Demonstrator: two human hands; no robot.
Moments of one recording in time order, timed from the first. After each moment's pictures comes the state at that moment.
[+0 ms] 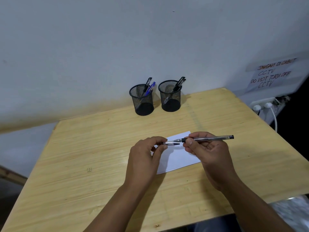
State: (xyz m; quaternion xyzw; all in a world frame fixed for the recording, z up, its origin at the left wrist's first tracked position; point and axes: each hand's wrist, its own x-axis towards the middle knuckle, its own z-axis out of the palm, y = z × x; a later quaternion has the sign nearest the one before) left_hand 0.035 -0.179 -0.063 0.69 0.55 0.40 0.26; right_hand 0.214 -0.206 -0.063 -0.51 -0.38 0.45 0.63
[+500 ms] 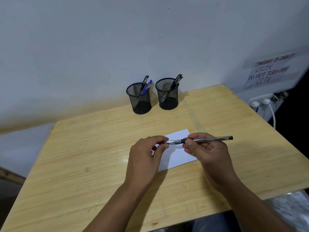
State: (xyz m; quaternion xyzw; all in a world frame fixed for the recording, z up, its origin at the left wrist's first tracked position) left_hand 0.042 -0.181 -0.063 0.71 0.52 0.40 0.25; right_hand 0.219 -0.211 -0.071 -0.52 -0.38 0.45 0.62
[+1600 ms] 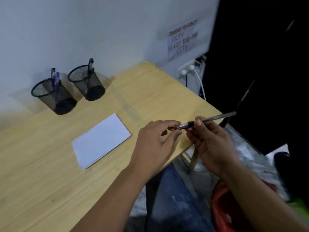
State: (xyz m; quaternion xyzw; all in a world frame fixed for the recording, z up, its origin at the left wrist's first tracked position) left_hand 0.201 -0.234 -0.075 0.84 0.31 0.31 0.31; right_hand 0.342 -0.320 -0.097 -0.41 -0.11 0.48 0.77
